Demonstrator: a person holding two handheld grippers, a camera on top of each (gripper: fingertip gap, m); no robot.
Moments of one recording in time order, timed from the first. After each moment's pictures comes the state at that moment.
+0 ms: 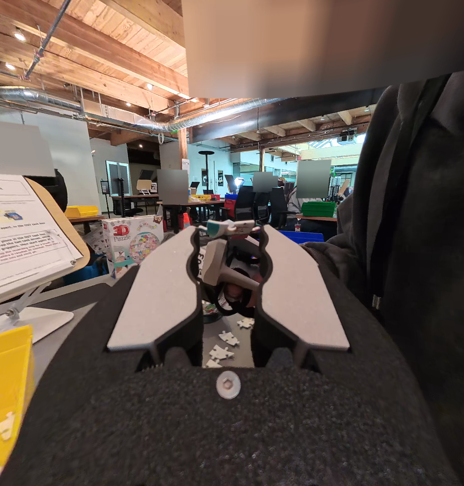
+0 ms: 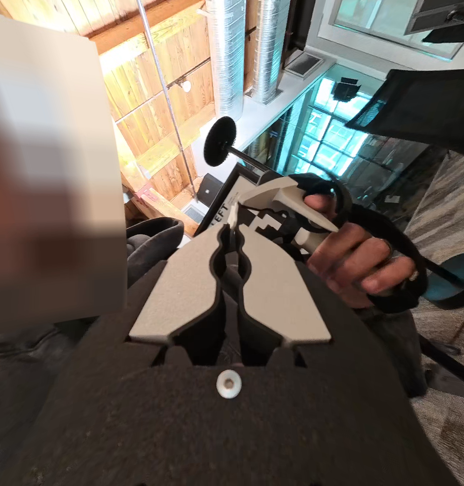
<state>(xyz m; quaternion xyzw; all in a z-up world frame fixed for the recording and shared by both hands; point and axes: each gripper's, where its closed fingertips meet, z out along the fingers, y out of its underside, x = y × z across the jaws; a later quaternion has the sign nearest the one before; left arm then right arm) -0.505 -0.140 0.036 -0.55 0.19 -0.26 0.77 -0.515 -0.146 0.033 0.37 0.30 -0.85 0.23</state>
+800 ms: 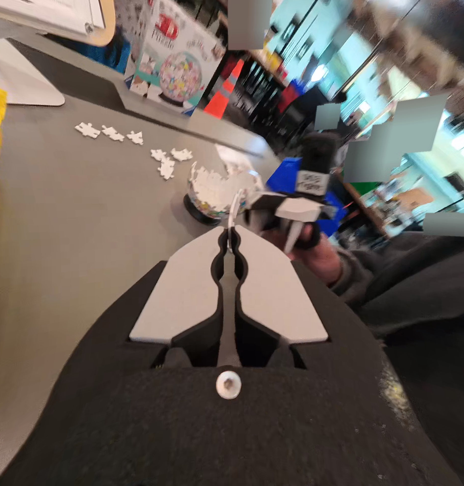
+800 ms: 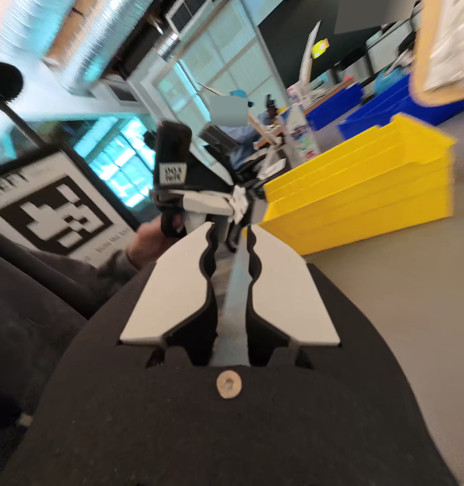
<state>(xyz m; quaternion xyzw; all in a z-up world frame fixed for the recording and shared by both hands) -0.517 -0.073 -0.034 -0.80 -0.05 -0.33 0.51 -0.475 -0.055 -0.027 0.52 0.42 -0.71 -0.22</state>
